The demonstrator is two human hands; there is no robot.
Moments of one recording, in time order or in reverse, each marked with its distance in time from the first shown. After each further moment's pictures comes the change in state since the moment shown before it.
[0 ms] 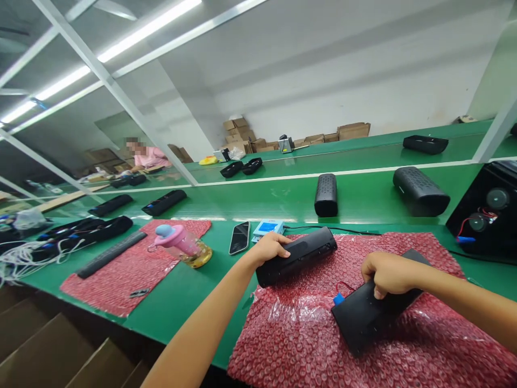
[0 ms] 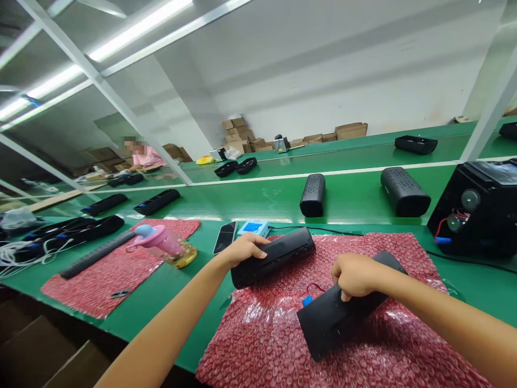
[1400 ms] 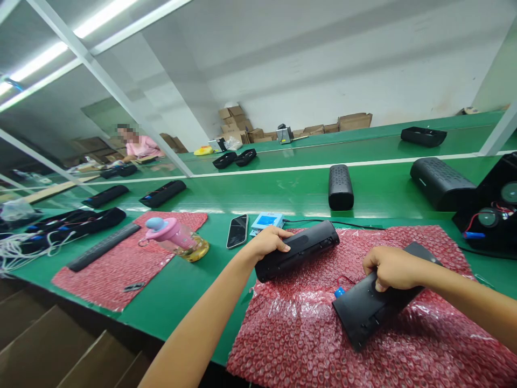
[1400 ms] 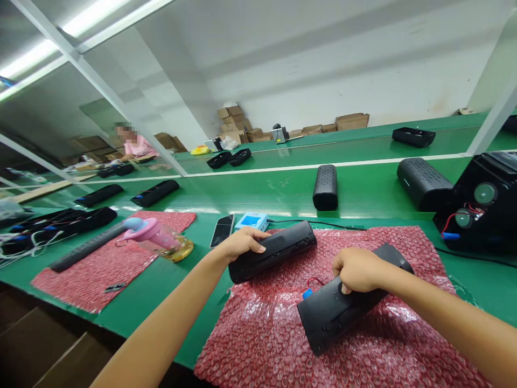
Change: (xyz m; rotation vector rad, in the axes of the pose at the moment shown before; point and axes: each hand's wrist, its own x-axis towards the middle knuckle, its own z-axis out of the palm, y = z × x) left_hand 0.004 0.004 -0.002 -0.088 -0.032 -0.048; right_hand 0.003 -0.005 -0.002 0.040 0.025 0.037
